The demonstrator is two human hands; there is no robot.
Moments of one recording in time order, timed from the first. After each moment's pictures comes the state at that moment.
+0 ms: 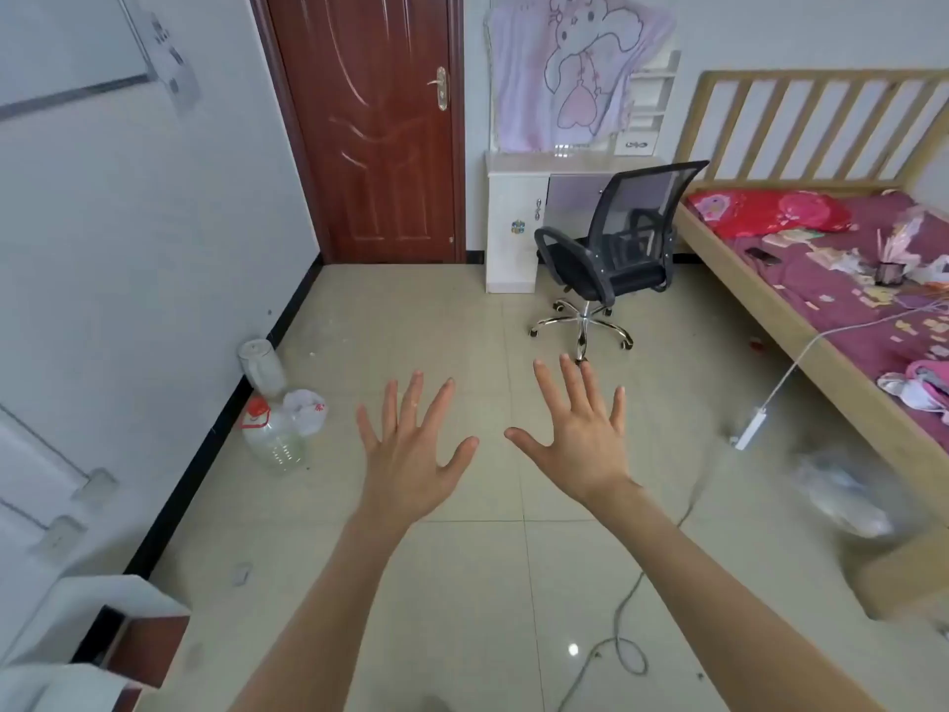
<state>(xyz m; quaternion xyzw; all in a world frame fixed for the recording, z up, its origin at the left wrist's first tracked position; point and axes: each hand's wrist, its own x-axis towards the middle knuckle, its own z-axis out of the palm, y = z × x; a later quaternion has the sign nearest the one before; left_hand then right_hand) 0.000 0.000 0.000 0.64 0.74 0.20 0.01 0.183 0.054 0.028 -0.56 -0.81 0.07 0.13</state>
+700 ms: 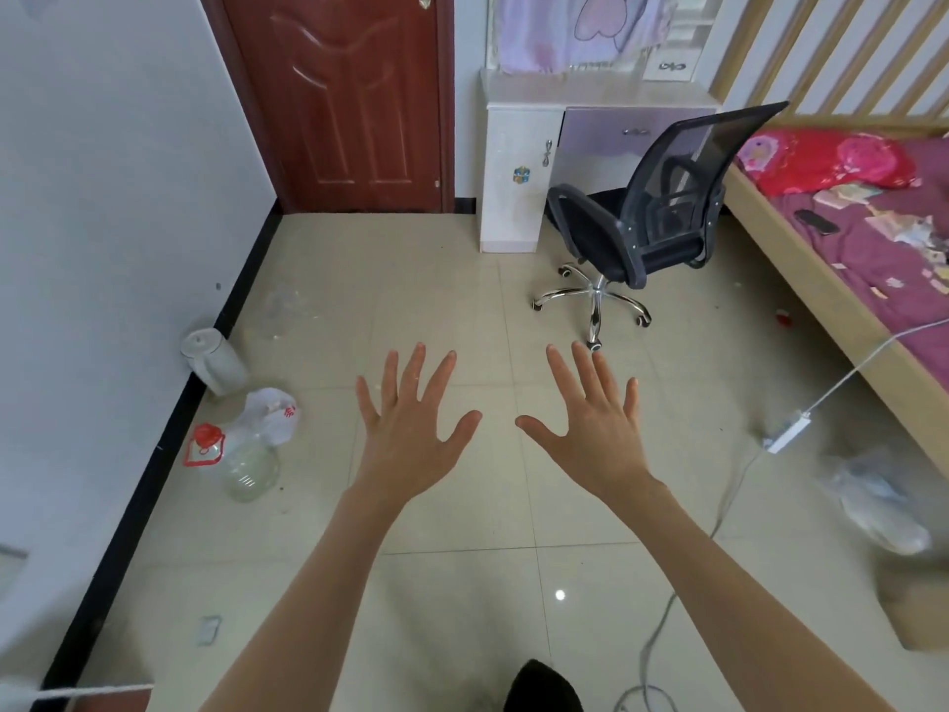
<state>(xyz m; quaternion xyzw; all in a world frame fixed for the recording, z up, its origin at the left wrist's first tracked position) -0.131 0.297 -0.038 0.66 0.74 0.16 0.06 0.066 0.336 -0.014 -0.59 -0.80 0.10 0.09</state>
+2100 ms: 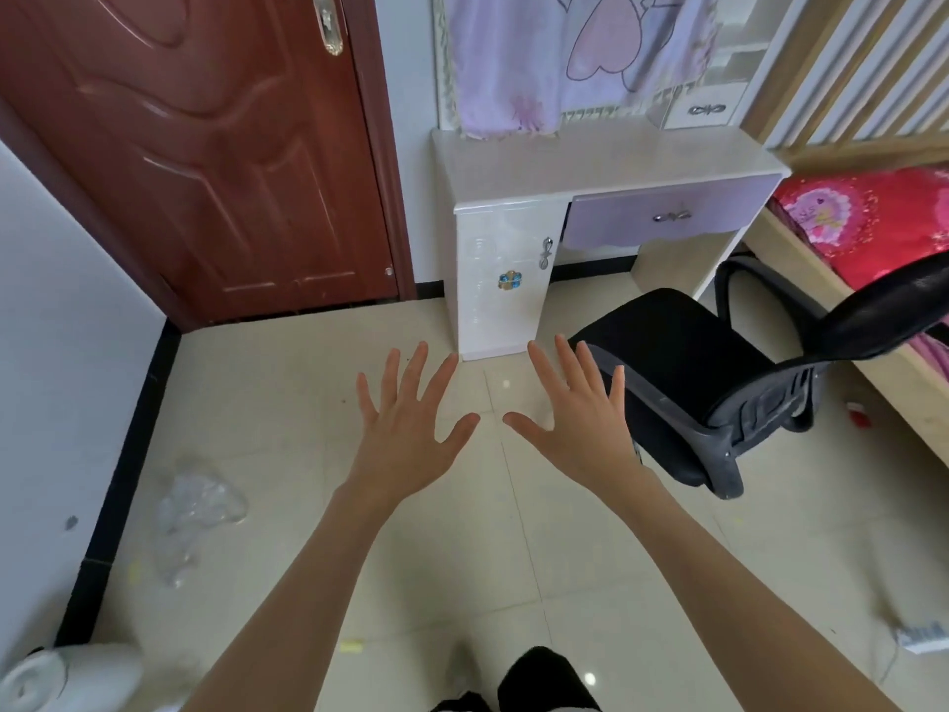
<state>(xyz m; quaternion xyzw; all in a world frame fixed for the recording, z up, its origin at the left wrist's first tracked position) -0.309 1.103 -0.050 0.72 0.68 0.09 0.06 -0.116 1.123 -0.030 -0.63 -0.77 0.07 0.06</state>
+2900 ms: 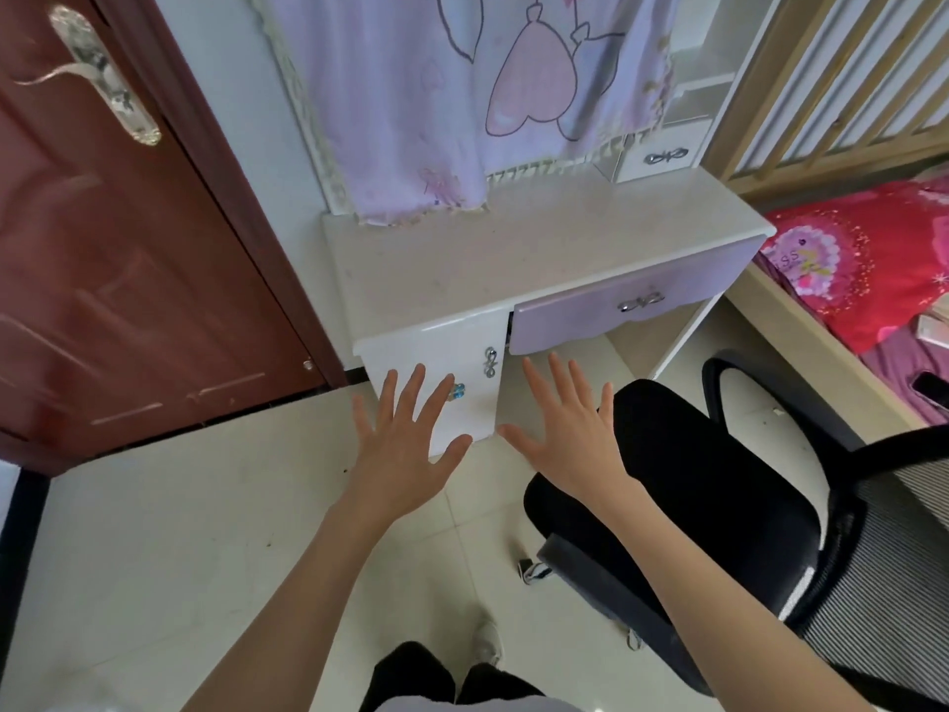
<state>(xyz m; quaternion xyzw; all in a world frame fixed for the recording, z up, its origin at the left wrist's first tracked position) -0.225 1.531 -0.074 0.78 0.62 0.05 0.09 -0.029 1.528 -0.055 -0.68 -0.71 0.14 0.07</state>
